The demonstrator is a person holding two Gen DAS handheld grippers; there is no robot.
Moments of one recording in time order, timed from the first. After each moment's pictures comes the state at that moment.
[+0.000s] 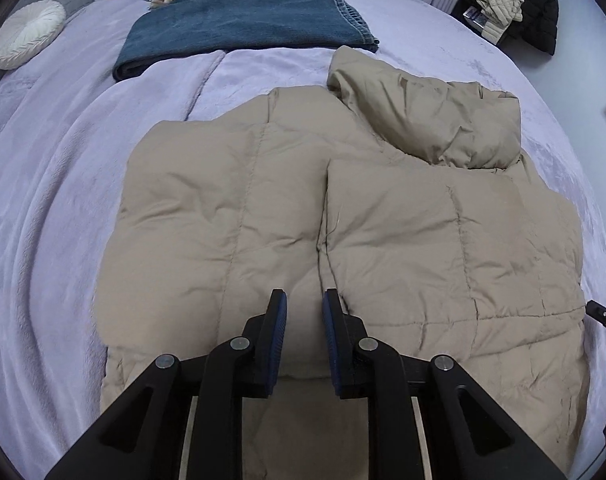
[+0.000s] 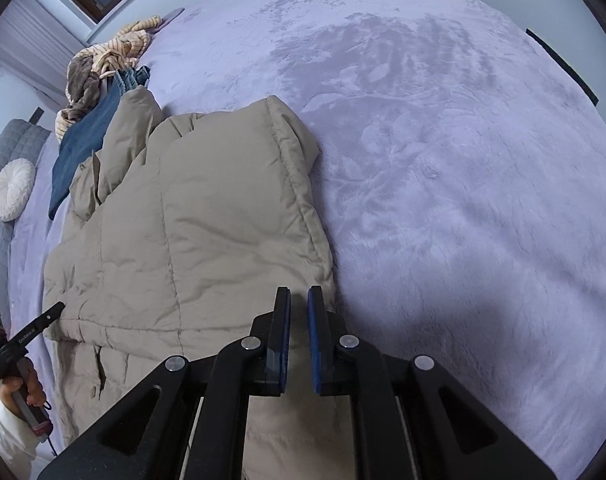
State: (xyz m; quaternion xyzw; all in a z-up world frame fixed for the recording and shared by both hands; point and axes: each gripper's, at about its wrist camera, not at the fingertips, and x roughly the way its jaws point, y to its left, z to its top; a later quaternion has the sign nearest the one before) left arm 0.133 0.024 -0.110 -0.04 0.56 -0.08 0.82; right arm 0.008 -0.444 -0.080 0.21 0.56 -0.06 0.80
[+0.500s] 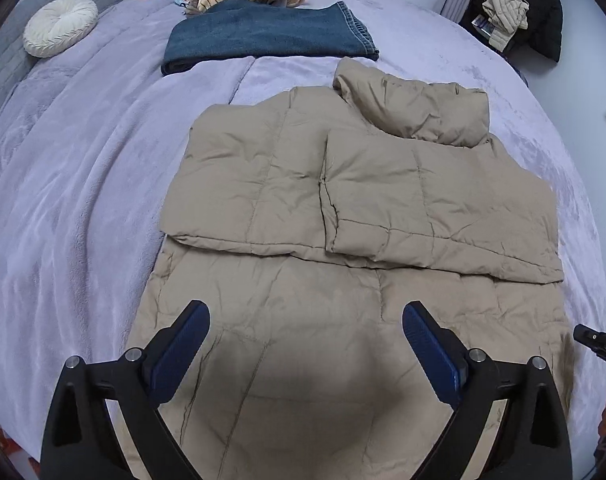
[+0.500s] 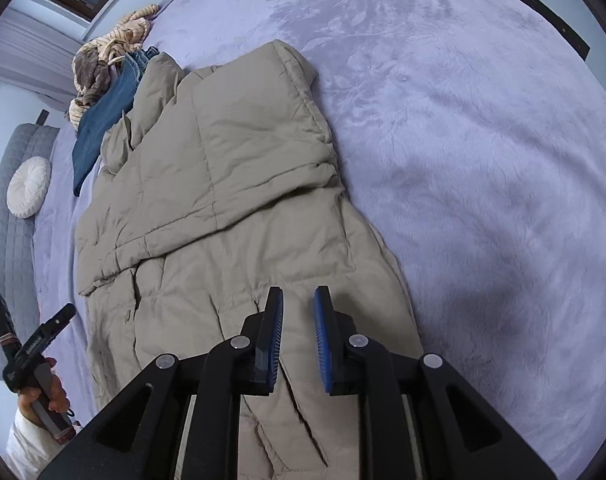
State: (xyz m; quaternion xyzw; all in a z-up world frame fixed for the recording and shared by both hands) left arm 0.041 0.030 -0.058 -0.04 0.56 -0.05 0.83; right arm -0.072 -0.425 -0.062 0.27 0.59 -0.04 0.76
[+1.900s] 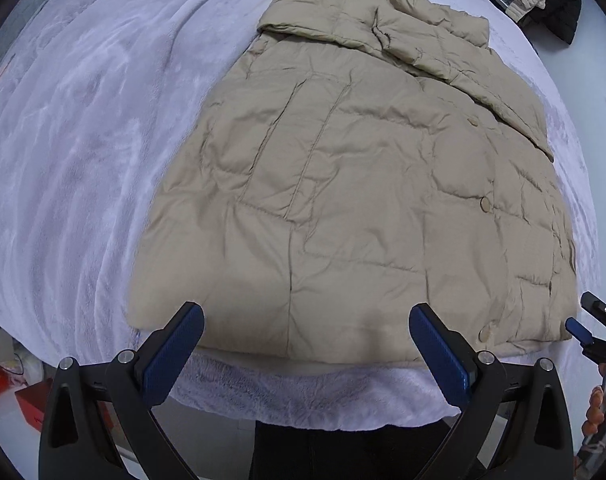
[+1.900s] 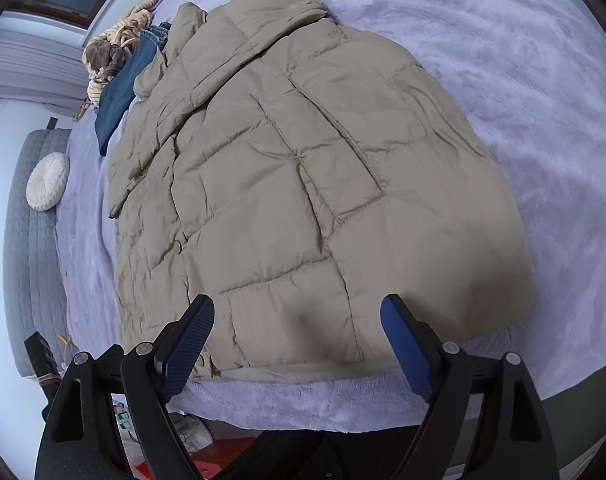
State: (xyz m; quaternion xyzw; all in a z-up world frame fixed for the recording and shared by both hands) left arm -0.155 0.108 -0.082 -0.08 0.64 -0.05 0.76; right arm -0.233 -0.334 -0.052 0.34 0.59 -0.04 0.73
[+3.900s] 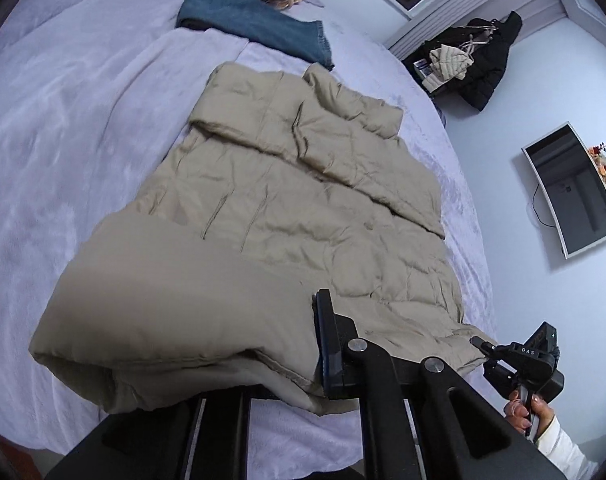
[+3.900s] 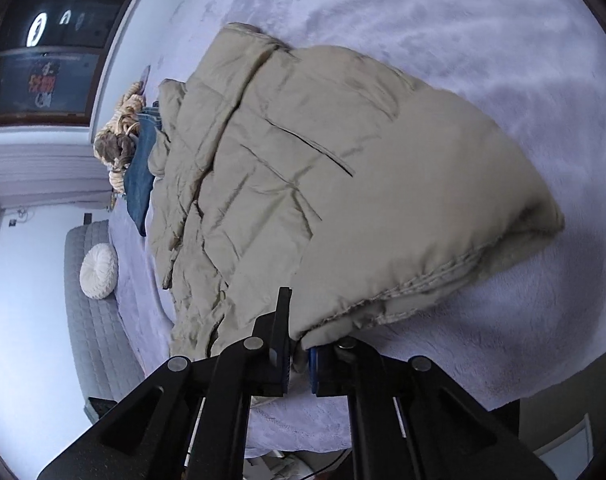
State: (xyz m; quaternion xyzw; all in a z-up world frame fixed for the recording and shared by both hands) left arm -0.107 0.144 -0.026 -0.21 0.52 -0.20 0.80; right arm -0.243 -0.354 -0.064 0.50 0.49 -0.06 0.71
